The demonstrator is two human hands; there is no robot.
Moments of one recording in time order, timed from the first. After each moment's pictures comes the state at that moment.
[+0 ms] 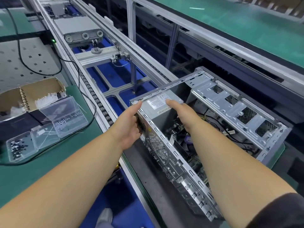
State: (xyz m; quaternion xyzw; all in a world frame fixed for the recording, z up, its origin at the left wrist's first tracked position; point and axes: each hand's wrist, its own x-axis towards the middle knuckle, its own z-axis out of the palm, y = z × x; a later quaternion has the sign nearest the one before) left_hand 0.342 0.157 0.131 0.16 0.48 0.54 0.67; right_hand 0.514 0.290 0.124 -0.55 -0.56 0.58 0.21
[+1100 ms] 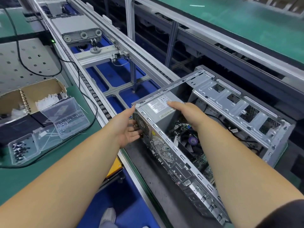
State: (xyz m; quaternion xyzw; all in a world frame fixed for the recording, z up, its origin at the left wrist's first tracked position) left_hand 0.325 0.153 0.144 0.05 0.60 0.47 0.65; right_hand 0.521 0.288 0.138 -0.54 -0.60 0.57 0.16
